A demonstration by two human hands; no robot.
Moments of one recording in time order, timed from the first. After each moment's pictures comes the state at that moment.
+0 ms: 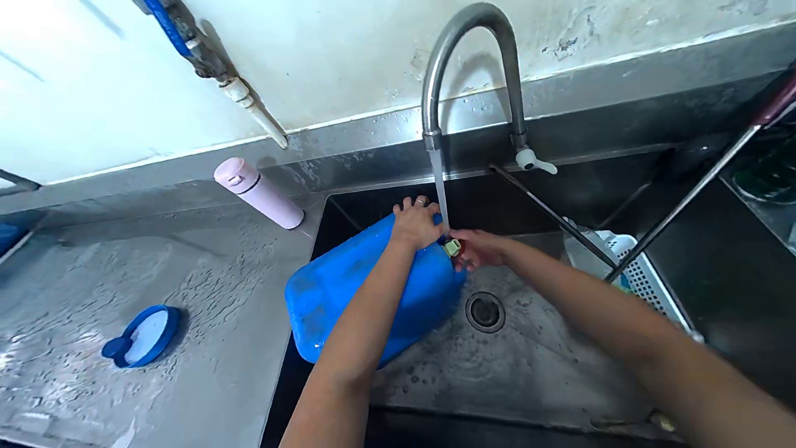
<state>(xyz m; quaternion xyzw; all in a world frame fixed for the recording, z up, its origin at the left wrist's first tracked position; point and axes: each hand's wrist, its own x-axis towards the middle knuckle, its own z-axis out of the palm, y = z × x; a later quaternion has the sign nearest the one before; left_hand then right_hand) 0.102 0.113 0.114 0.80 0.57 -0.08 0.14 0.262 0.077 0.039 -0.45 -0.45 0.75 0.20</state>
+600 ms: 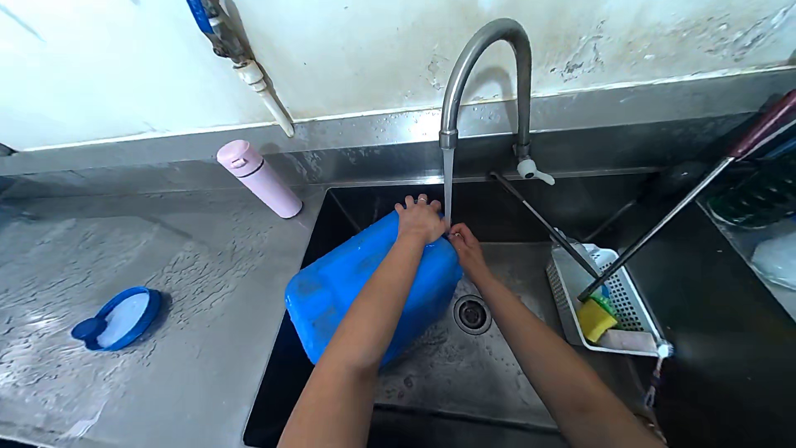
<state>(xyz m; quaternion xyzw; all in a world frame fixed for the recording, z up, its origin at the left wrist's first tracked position) 0.116 0.109 0.116 0.77 0.61 -0.10 0.15 0.221 0.046 0.020 -0.50 -0.49 0.48 0.52</state>
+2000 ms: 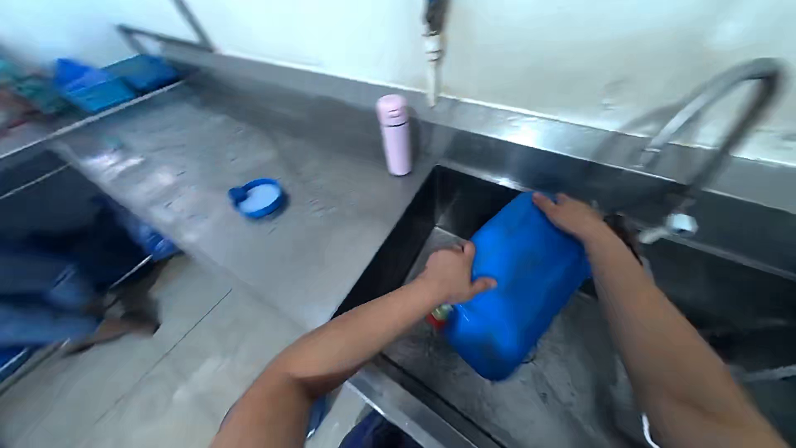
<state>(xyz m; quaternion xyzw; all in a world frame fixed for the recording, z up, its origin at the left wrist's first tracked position) -0.021 -0.048 0.150 0.72 0.64 -0.04 0.26 0.186 0.108 0.148 -0.66 -0.70 0.27 0.07</state>
